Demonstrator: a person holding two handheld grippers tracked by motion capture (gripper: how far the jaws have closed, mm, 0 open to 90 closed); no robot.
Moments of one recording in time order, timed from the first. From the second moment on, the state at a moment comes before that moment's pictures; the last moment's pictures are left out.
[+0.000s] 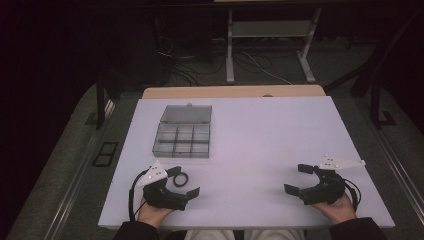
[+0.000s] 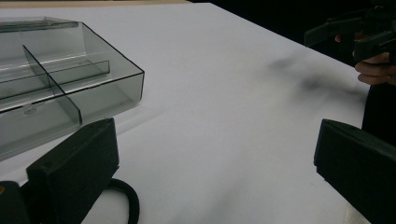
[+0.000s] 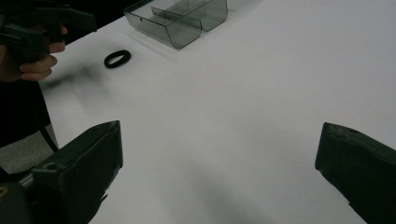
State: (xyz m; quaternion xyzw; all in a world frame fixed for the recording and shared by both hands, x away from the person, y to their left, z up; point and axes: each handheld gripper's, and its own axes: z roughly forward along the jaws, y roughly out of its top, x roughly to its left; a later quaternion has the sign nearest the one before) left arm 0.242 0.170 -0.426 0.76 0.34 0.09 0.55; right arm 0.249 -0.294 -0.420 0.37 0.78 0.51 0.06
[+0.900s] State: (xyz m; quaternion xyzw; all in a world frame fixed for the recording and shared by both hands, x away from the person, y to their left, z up) left arm 0.240 0.166 -0.422 0.77 0.32 0.09 0.54; right arm 0.250 -0.294 -0.423 0.38 0.78 0.50 0.05
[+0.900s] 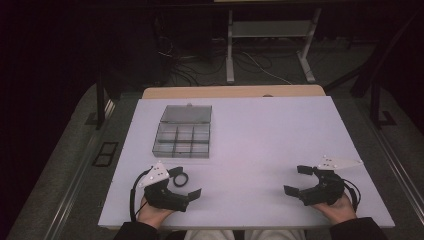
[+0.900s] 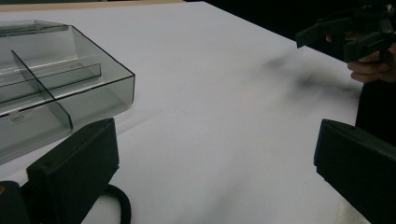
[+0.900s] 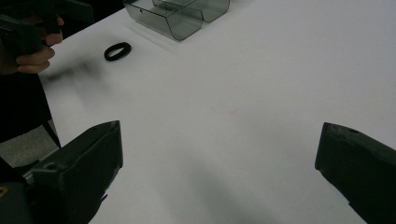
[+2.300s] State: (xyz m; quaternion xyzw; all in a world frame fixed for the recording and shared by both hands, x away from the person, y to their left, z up) left arm 0.263 0.189 -0.389 0.81 0.34 0.10 0.48; right arm 0.251 -0.296 -0.424 0.38 0.78 0.49 0.05
